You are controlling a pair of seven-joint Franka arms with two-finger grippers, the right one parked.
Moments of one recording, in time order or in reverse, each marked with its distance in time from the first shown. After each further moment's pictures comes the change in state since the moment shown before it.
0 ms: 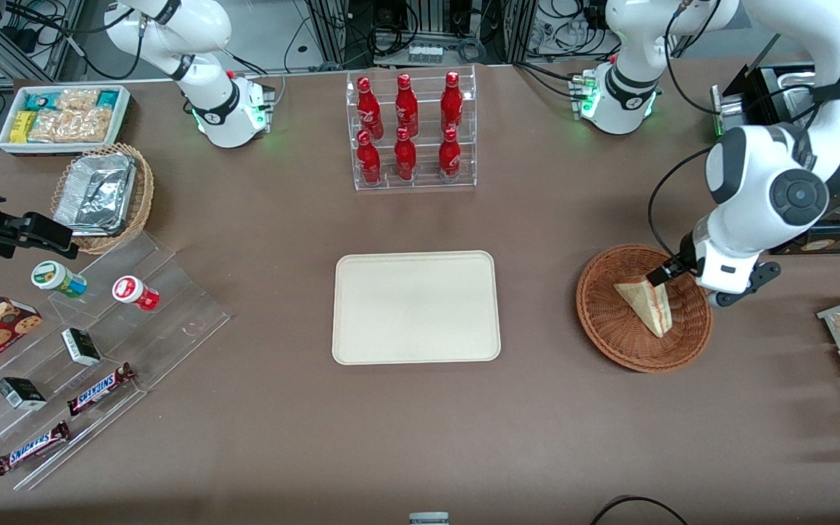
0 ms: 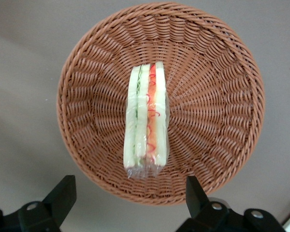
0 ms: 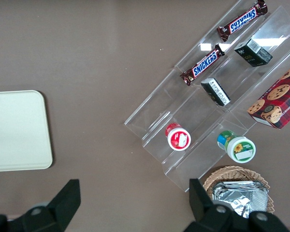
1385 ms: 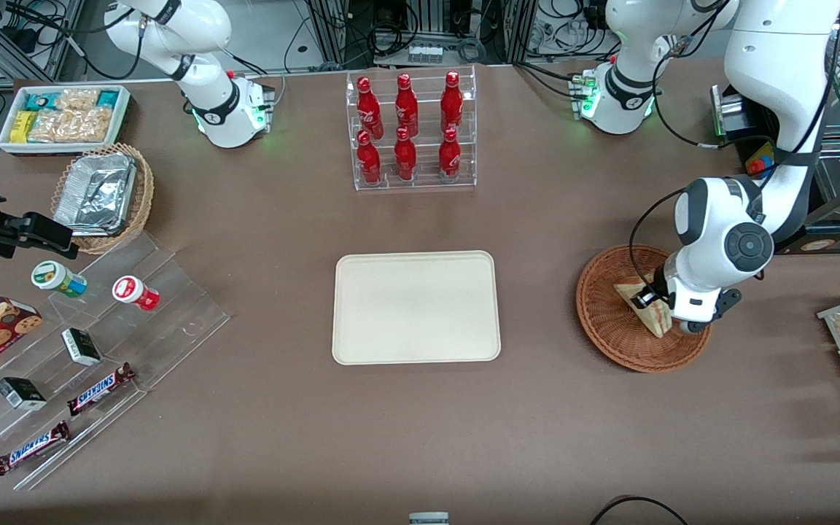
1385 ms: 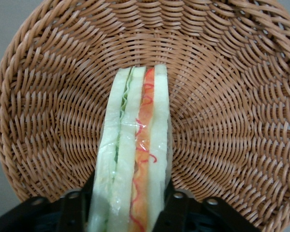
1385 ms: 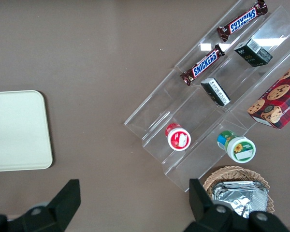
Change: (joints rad) arm 0.001 0.203 0.000 0.000 -0.001 0.186 -0.088
